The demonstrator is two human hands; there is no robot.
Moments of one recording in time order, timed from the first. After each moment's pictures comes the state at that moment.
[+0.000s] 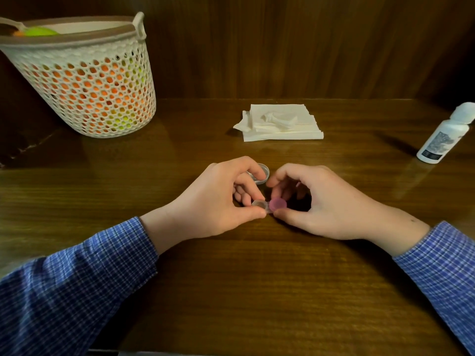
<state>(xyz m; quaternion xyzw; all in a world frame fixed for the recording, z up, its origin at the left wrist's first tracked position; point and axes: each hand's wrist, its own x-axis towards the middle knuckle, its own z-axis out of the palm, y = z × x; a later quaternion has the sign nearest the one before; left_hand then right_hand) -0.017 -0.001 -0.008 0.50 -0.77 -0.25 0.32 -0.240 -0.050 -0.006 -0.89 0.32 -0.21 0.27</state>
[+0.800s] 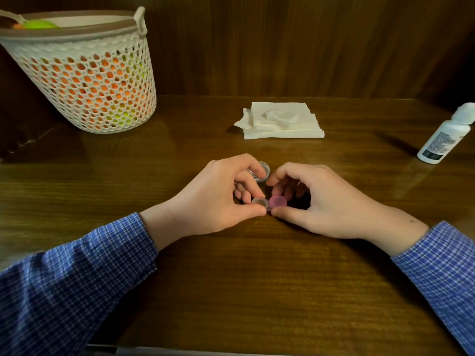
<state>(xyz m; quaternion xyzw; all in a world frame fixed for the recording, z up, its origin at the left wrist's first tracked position) -0.016 0.000 -0.007 0.50 -0.77 -0.25 0.32 -0.239 -0.049 -0.007 -0.89 0.31 -0.20 0.26</state>
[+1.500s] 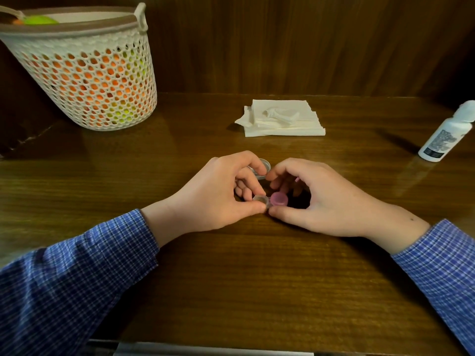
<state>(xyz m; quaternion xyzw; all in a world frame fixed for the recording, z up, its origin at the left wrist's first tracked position) -0.017 0.000 -0.007 0.50 -0.76 -0.25 0.32 -0.238 -0.050 -0.007 -0.90 0.31 -0.21 0.24</state>
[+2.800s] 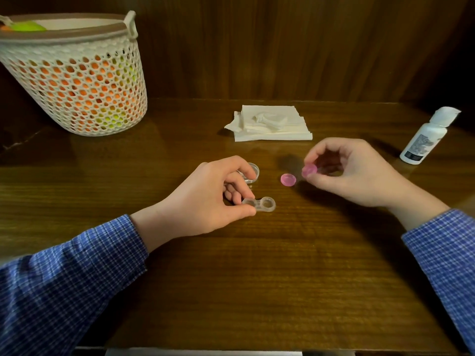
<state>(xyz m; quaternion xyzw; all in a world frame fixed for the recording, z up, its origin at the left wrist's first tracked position) -0.018 0.000 -0.008 0.50 -0.76 -0.25 0.33 -0.294 -0.085 0.008 -0.82 0.43 -0.27 0.28</state>
